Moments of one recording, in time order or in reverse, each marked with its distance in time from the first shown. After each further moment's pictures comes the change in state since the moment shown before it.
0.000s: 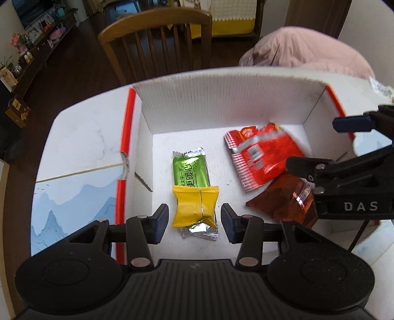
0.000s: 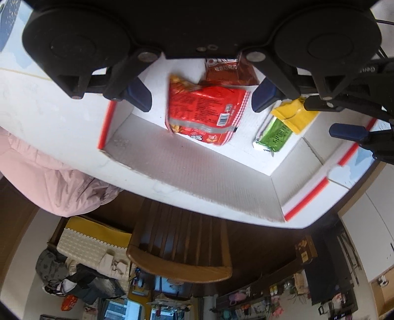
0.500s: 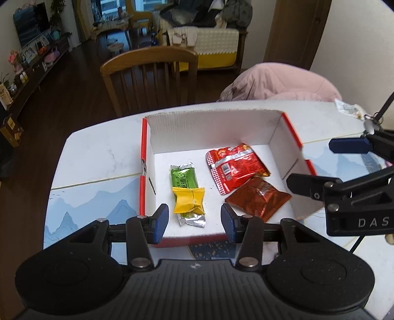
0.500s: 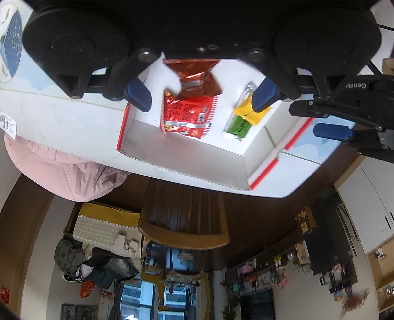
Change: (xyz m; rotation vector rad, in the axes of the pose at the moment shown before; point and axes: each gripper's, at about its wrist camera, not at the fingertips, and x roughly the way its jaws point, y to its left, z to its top) left arm -0.095 0.015 -0.038 0.017 -0.167 -0.086; right arm -0.105 0.042 -0.028 0.072 -0.132 -0.009
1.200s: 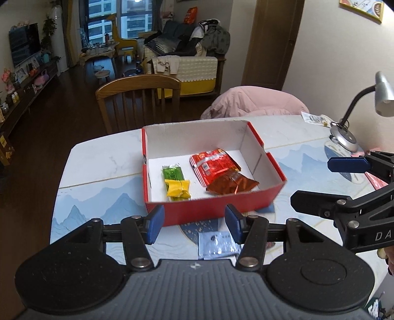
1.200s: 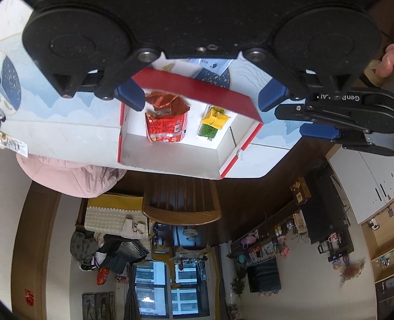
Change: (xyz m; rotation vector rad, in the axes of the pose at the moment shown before) left arm -0.089 0.009 -0.068 0.039 -0.145 -0.089; right arm -0.096 0.053 -0.064 0.090 -0.135 0.002
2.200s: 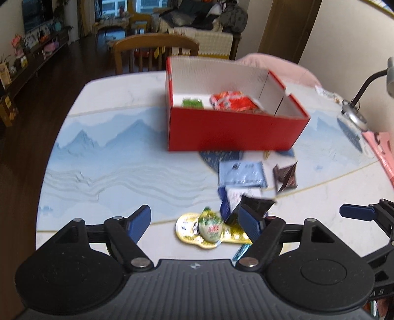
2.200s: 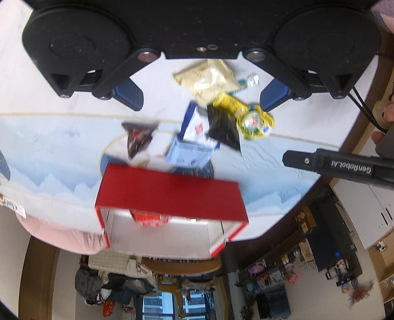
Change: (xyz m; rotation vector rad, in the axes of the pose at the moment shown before) left arm 0.024 0.038 -0.120 -0.099 0.107 0.007; right arm 0.022 0.050 -0.150 0.041 0.147 -0.031
